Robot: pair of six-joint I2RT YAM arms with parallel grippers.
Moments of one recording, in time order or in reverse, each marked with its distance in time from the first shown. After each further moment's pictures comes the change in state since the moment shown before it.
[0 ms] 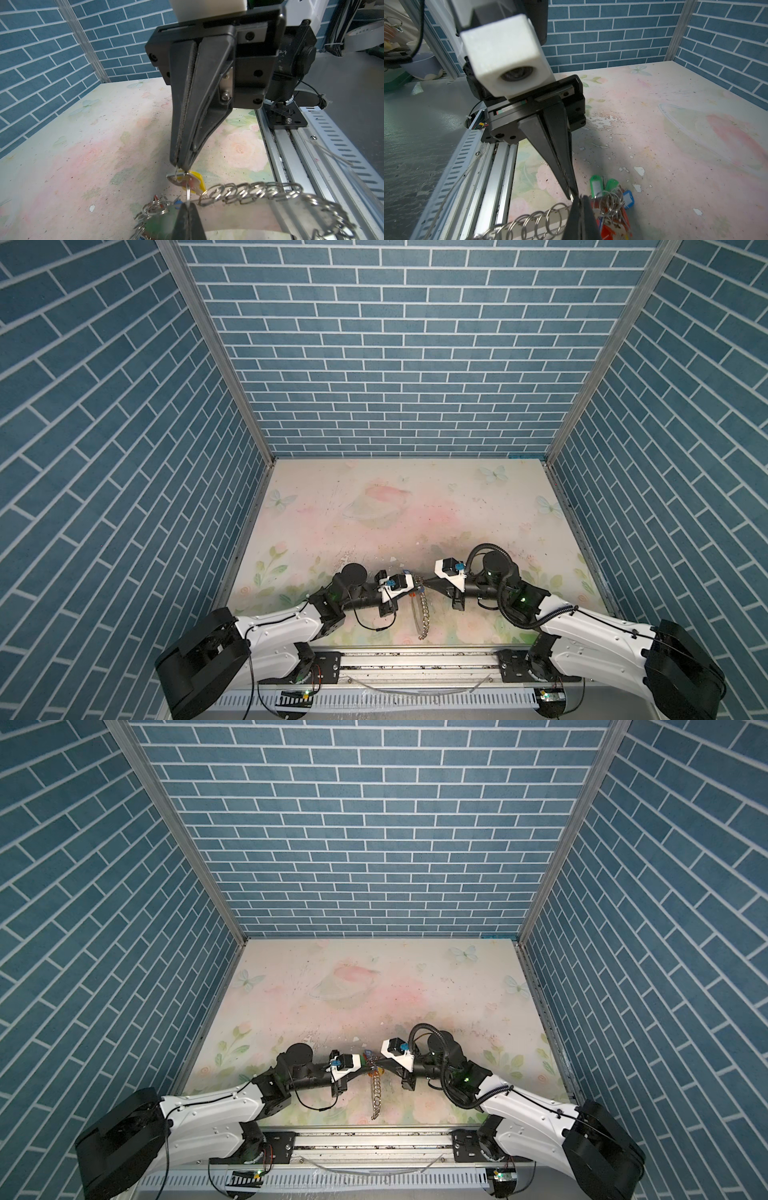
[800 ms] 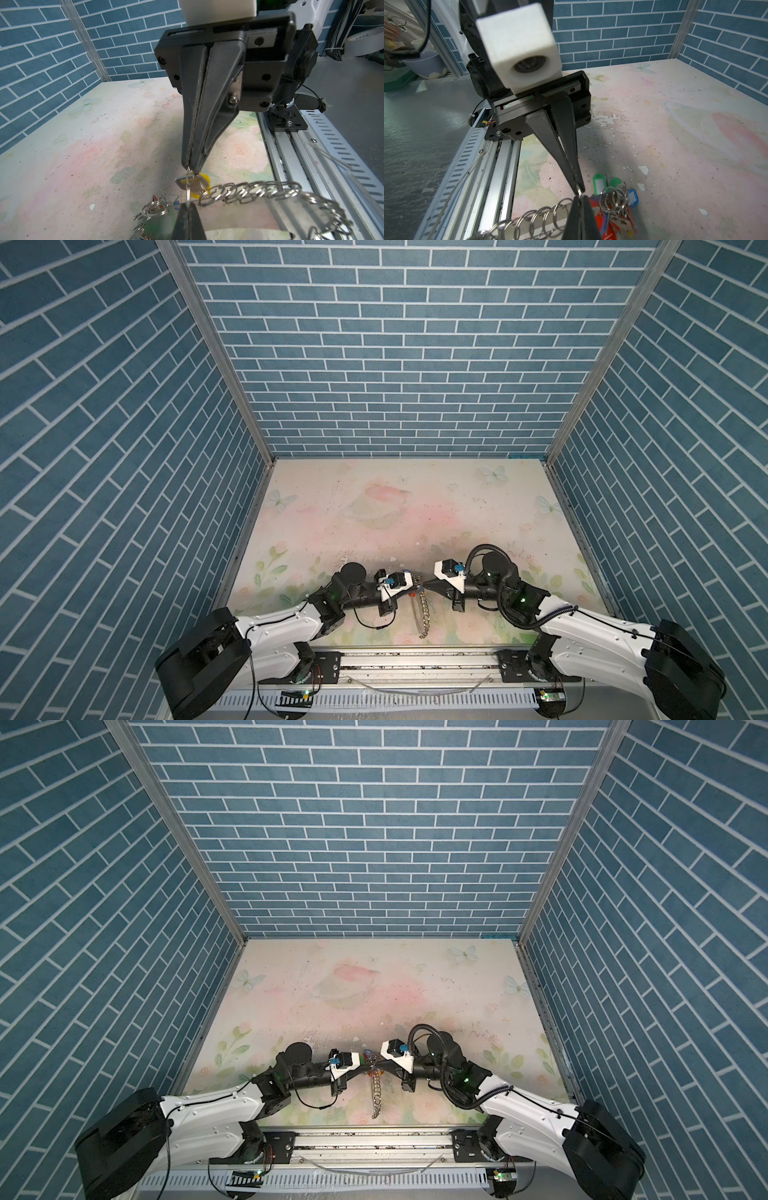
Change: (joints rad) left arm 0.011 0.000 0.000 0.007 0.010 -0.018; right arm 0.011 0.005 -0.001 -0.009 -0.005 0.000
